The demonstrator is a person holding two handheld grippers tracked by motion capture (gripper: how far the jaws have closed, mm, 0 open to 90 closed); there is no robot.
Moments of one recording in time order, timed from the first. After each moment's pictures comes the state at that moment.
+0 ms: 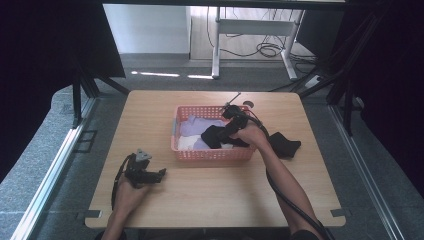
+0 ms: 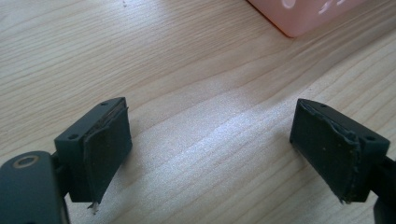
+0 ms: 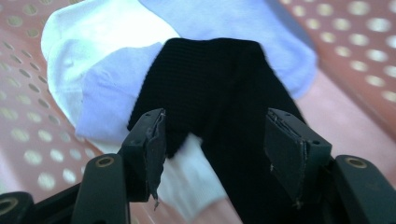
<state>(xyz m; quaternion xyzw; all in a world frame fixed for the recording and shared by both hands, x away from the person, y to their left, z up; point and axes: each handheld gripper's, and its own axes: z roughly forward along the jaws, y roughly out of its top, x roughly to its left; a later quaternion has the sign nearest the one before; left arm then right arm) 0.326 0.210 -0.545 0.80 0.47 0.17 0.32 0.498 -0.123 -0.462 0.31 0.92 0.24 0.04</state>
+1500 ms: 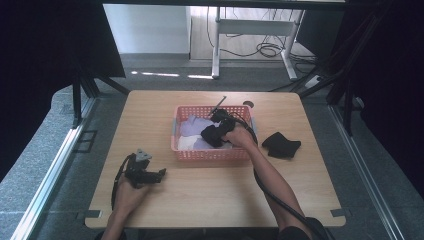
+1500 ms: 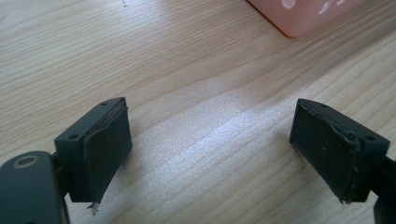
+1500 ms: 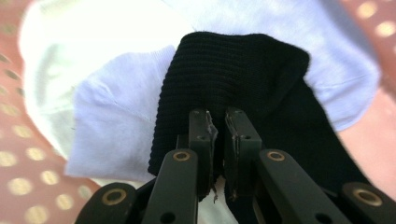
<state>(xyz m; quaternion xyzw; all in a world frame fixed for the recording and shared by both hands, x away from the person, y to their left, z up) 0.326 0.210 -0.545 0.80 0.47 0.17 0.32 0.505 -0.092 -0.480 0.30 0.93 0.21 0.02</state>
